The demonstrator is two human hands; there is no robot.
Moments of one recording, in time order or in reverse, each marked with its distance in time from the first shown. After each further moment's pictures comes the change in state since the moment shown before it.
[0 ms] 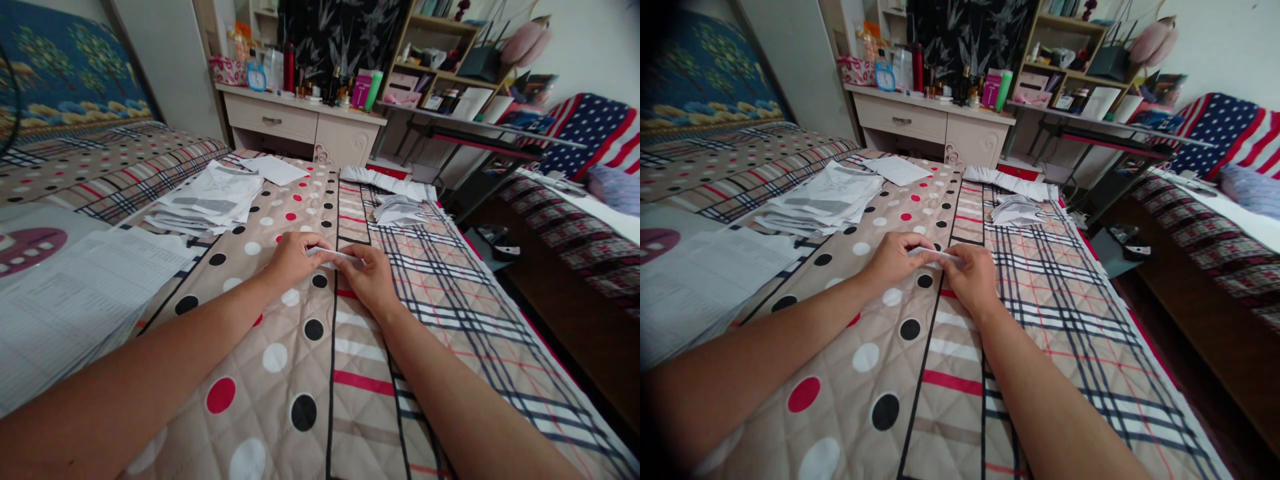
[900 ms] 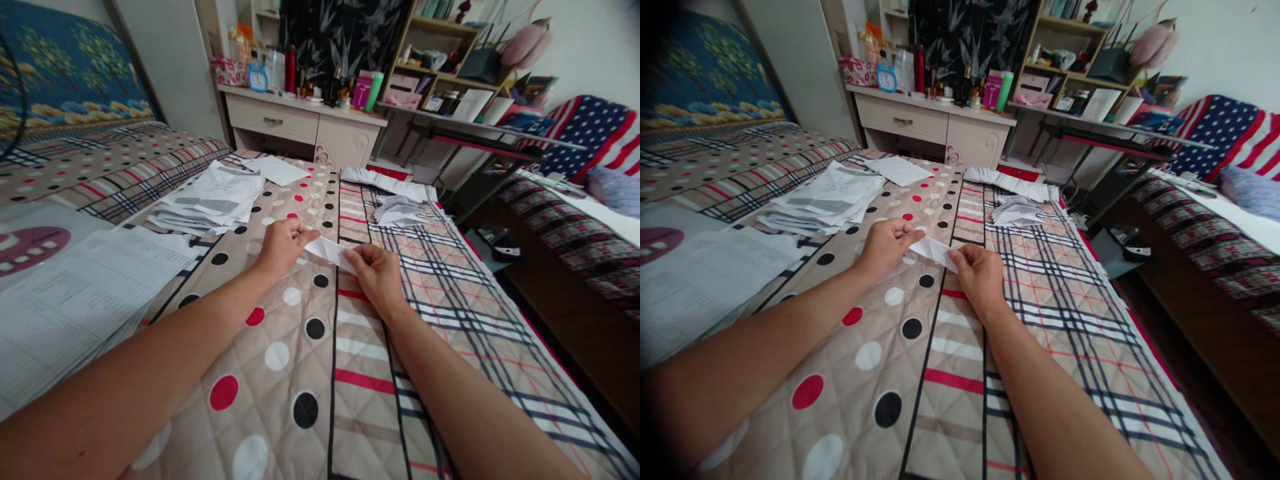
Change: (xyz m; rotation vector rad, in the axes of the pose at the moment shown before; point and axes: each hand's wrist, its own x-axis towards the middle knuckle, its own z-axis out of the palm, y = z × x) left_hand 0.011 -0.018 -0.012 -0.061 0.197 -0.161; right_hand -0.001 0.002 -0.006 0.079 0.017 0.218
